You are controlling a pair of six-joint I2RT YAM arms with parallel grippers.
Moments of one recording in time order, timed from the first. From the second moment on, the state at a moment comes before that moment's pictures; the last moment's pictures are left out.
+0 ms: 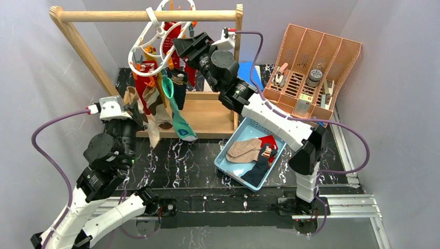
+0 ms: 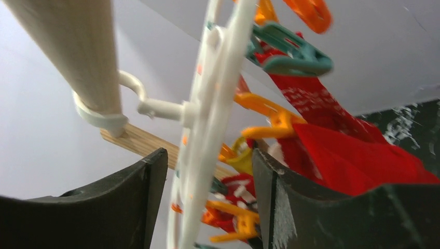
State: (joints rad) left arm -0.78 0.58 1.06 -0.28 -0.88 0.06; right arm 0.96 1.93 2.10 0.10 0.43 0.95
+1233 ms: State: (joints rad) left arm -1.02 1.26 1.08 -0.26 -0.13 -0.21; right arm 0.96 0.74 1.20 -0.39 0.57 0.34
